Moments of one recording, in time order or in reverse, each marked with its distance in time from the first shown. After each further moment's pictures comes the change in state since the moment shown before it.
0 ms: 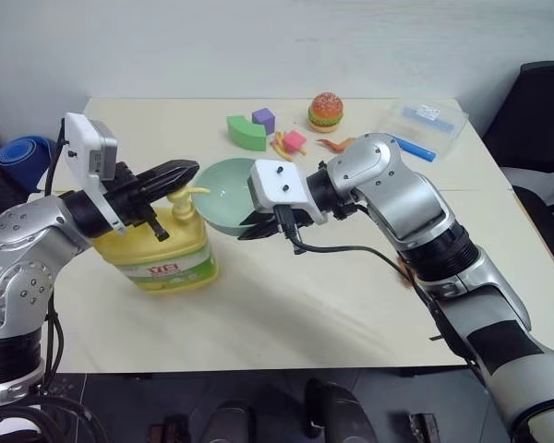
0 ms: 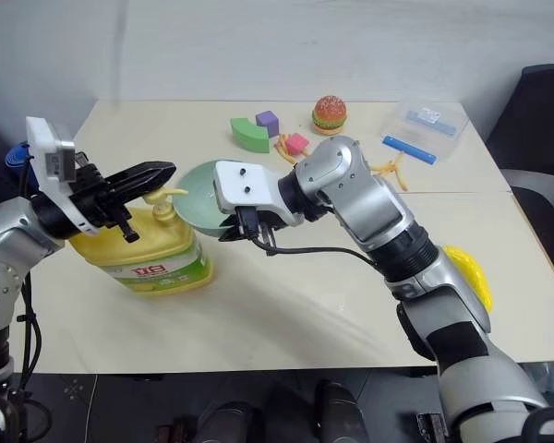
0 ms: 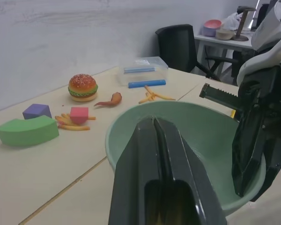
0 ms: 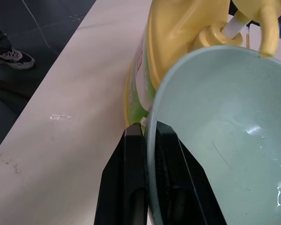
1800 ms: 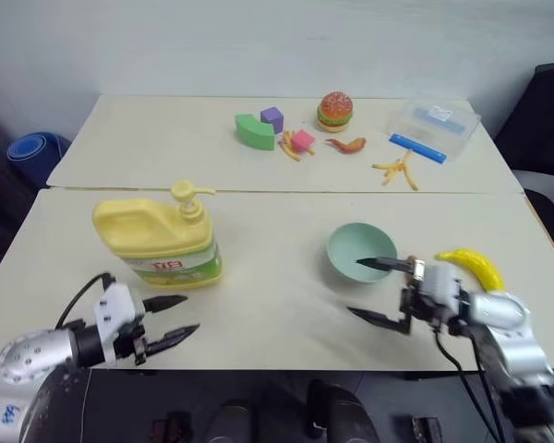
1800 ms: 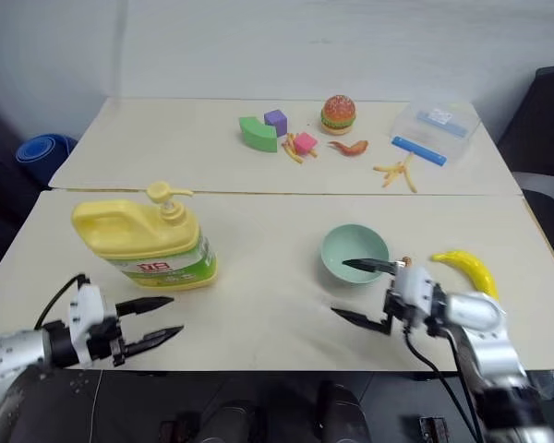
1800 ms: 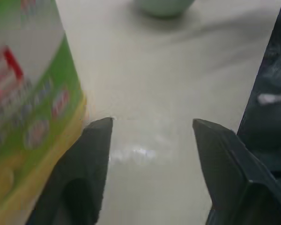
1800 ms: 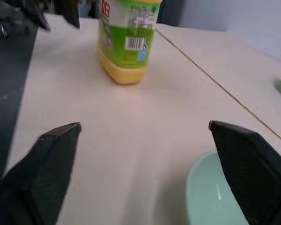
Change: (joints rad) left arm 0.778 -0.093 0.025 -0.013 0.425 -0.540 -0.340; right arm 1.121 -0.270 -0.538 -0.112 0.407 -0.636 -0.119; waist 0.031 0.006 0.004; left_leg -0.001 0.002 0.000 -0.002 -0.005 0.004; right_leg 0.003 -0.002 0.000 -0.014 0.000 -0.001
